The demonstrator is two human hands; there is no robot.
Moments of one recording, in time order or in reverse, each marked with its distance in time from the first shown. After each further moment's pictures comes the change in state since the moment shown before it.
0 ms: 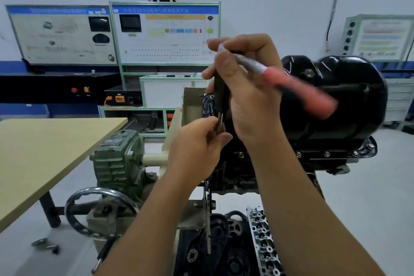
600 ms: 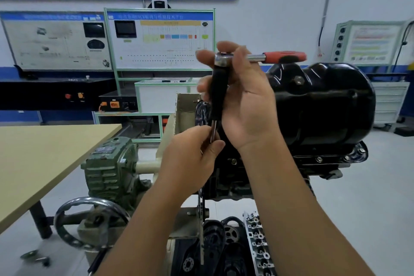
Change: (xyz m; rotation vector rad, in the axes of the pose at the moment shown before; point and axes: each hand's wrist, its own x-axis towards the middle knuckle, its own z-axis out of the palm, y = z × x) left_hand -0.001 0.004 -0.002 0.041 -0.008 0.052; right_hand 0.000 -0.006 -0.005 0.279 0.081 0.303
